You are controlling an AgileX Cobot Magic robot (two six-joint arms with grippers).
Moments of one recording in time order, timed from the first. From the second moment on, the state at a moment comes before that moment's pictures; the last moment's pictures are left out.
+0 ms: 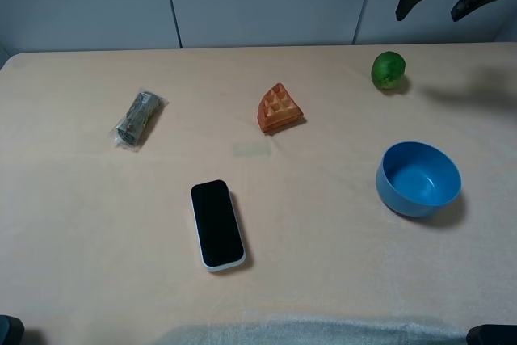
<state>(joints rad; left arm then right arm) -0.09 -0.01 -0.50 0.09 1.06 -0.04 0.05 2.13 -1.89 0.12 1.09 -0.13</state>
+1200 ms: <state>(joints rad) -0.09 -0.01 -0.50 0.09 1.06 -0.04 0.07 2.42 -2.06 0.14 1.09 -0.11</state>
